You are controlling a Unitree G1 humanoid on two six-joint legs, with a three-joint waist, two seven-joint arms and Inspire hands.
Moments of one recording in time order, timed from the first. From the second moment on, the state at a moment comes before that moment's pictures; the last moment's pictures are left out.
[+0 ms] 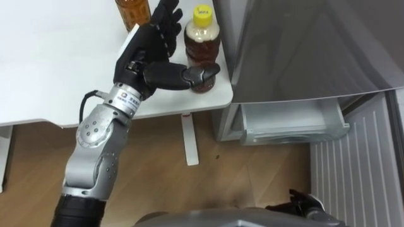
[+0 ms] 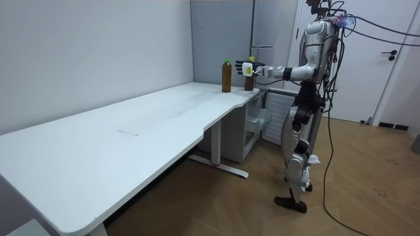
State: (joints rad) left arm 0.08 0.19 -0.10 -0.13 -0.40 0.00 -0.29; right arm 0.04 -0.22 0.06 1.25 0.01 -0.03 0.03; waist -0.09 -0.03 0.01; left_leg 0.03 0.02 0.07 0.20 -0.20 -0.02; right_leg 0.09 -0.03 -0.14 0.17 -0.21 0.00
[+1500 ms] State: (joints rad) left arm 0.02 0.20 -0.19 -0.09 -0.40 0.03 -0.27; right arm 0.03 -0.22 0.05 1.24 -0.04 -0.02 0.05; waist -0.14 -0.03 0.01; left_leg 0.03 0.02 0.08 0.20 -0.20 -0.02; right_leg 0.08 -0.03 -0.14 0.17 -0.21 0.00
